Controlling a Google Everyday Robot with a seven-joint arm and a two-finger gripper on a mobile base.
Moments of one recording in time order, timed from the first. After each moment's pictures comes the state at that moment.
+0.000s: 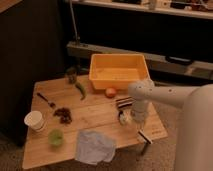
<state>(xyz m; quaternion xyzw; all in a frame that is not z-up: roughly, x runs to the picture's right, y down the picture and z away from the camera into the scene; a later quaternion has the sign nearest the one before) 0.188 0.208 0.799 -0.41 0.27 0.44 0.75</state>
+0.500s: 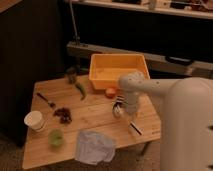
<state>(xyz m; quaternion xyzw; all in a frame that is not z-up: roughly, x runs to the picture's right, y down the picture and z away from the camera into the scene) 0.104 0.166 0.825 -0.41 0.27 0.43 0.76</state>
